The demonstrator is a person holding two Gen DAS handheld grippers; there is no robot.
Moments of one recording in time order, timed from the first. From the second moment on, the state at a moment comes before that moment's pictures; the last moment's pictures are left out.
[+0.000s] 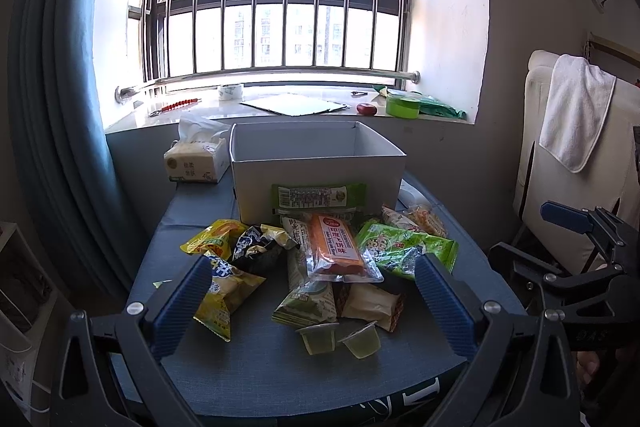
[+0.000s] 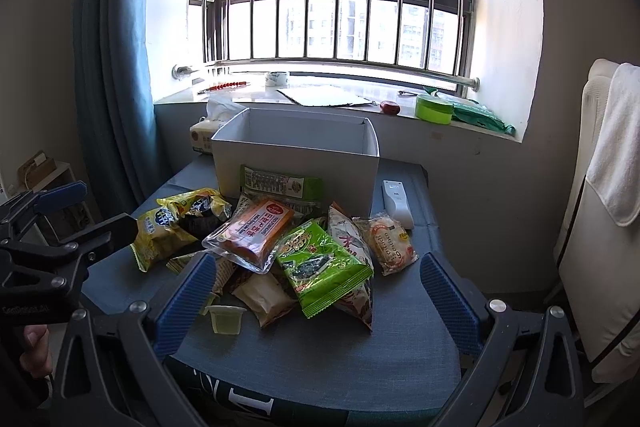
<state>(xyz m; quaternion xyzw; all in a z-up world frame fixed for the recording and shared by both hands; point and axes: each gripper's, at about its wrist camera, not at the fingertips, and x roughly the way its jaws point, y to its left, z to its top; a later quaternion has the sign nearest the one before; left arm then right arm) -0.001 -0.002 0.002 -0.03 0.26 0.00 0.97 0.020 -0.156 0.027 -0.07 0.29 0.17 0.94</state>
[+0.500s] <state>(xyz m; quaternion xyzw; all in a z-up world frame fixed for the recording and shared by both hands) -0.001 -0.004 0.005 -0.02 0.26 0.00 0.97 0.019 -0.156 0.027 -0.07 0.29 0.17 0.94</state>
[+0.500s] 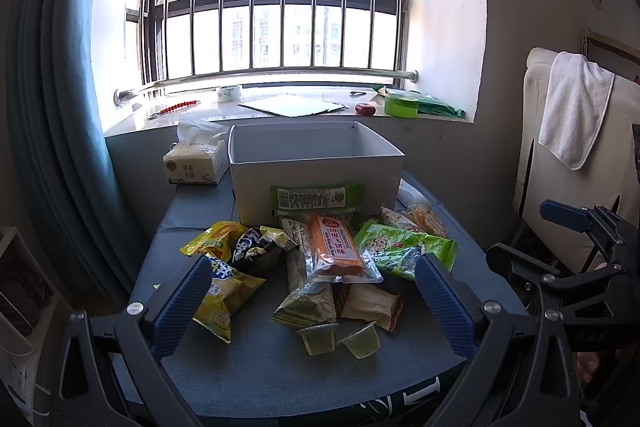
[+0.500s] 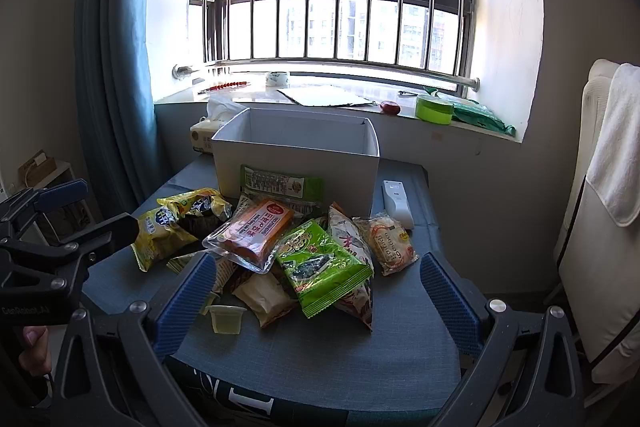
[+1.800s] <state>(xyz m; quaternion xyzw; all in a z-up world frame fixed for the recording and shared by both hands) -0.005 0.018 -0.001 -0.04 0.26 0.02 0.96 0.035 -0.132 0.023 -0.07 0.30 0.21 0.93</state>
